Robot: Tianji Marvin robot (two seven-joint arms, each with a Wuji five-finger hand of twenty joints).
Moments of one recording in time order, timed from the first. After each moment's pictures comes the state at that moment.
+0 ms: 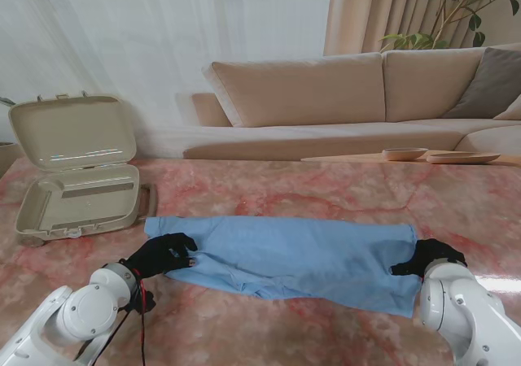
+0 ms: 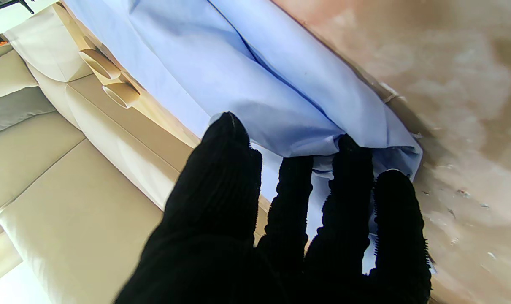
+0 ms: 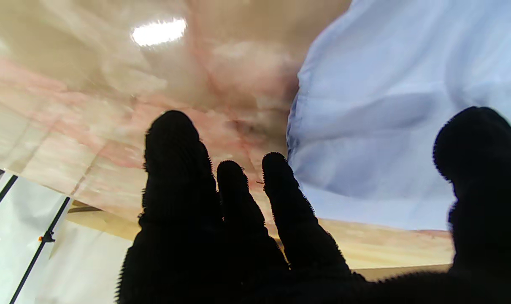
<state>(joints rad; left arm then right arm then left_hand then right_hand) 1.74 -1.08 -1.33 -1.69 0.38 0.08 -0.20 -1.79 -1.04 1.49 -1.73 -1.18 0.47 0.44 1.23 -0.27 0.04 -0.06 0.48 0.11 0.63 0.49 0.67 0.19 0.49 0.69 0.63 0.33 0.66 0.88 0.14 0.35 1.12 0.85 0.27 -0.53 0.68 -0.09 0.57 0.29 0.23 0.64 0.50 0.35 0.37 0.41 0.60 0.30 0.36 0.50 0.81 0.04 1.10 0.86</state>
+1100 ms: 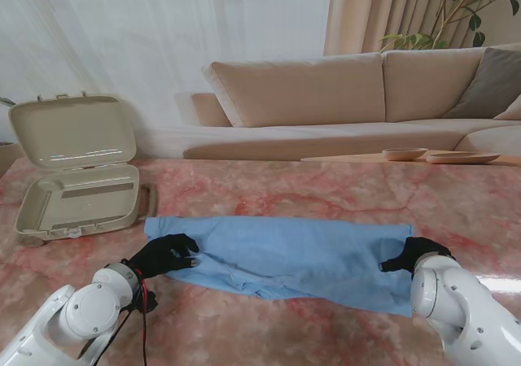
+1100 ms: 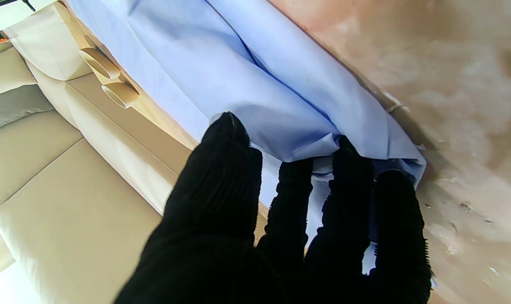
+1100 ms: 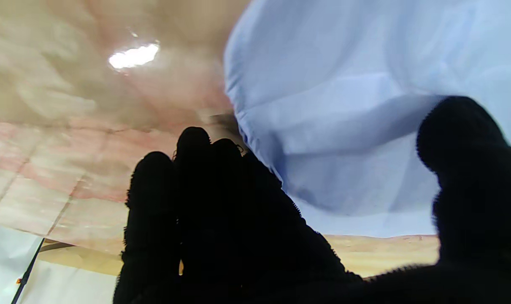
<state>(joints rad) 1.73 -1.08 -1.32 -1.67 0.36 0.08 -0.20 -1.70 -1.01 1.40 -1.66 -1.02 0.51 0.42 1.23 -0.27 0.04 -0.06 0.49 0.11 0.62 0.49 0.67 0.19 0.49 0.70 0.63 0.33 0.66 0.88 0.14 0.35 1.12 0.85 0.37 -0.57 0.67 -0.09 0.63 0.45 0.30 0.79 0.63 0.37 0.68 0.78 0.64 0.30 0.81 0.73 0.38 0.26 1.35 0.86</state>
